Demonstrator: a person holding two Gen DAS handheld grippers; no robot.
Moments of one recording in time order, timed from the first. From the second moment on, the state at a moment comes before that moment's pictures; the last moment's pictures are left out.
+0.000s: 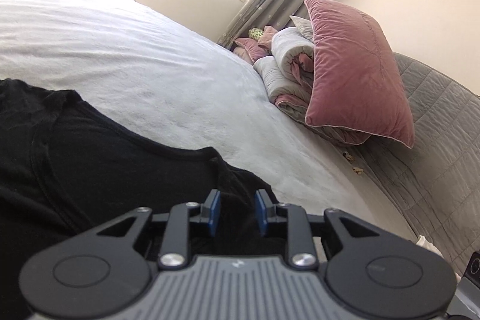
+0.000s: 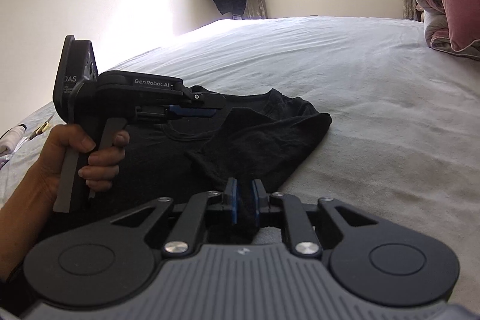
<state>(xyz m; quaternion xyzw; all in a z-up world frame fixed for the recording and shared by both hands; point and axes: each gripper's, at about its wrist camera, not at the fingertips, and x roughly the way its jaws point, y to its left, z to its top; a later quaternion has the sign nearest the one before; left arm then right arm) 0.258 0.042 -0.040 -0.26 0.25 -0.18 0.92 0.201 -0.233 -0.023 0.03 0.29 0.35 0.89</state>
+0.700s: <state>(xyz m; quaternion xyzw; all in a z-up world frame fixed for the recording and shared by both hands) 0.276 0.043 -0.070 -0.30 0.29 -0.13 0.90 0.208 -0.168 -0.041 0.01 0.32 0.38 0.87</state>
